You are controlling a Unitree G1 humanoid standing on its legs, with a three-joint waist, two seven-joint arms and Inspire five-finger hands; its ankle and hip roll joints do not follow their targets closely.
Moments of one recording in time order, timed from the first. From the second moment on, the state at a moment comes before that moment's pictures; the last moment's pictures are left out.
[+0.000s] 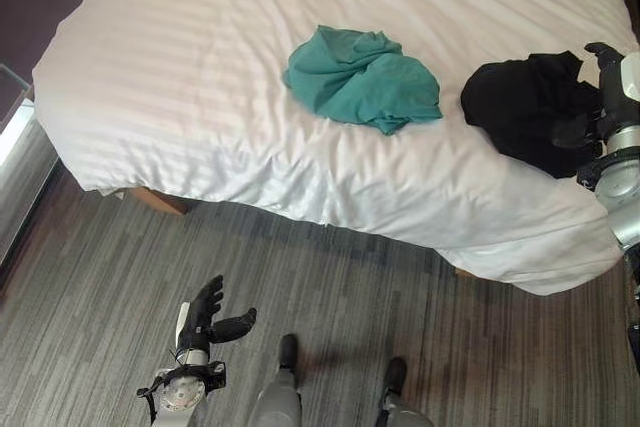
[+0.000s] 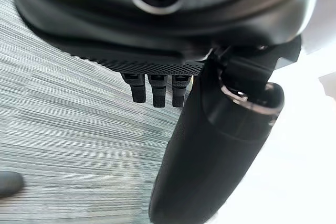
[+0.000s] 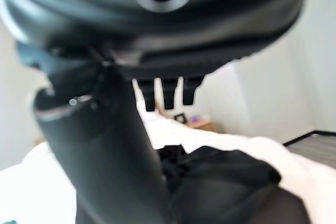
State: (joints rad) left arm 0.13 0.31 -0.07 0.56 -0.24 -0.22 0.18; right arm -0.93 -0.97 0.36 0.84 -0.22 0.01 -0.29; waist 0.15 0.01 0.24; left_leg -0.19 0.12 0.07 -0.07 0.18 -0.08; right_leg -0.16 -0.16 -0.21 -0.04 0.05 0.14
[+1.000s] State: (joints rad) left arm 0.00 0.31 0.01 1.03 -0.27 -0.19 0.21; right arm -0.84 -0.94 0.14 0.85 0.08 -0.02 -0.26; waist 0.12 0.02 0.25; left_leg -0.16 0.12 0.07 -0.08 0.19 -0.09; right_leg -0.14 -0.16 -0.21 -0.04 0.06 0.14
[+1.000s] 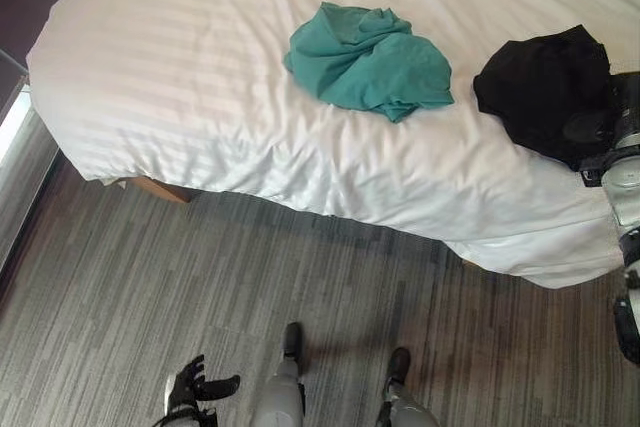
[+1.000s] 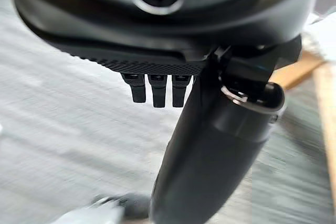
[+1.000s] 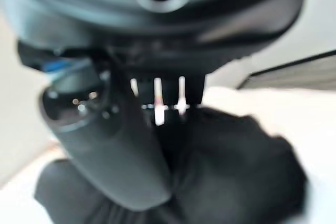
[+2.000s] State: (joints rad) left arm -0.76 0.79 -0.27 0.75 0.04 -0.12 0.42; right arm 0.05 -0.51 -0.23 1.01 0.26 -0.04 -0.30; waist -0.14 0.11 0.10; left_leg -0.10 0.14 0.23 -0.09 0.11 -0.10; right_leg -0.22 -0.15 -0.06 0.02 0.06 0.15
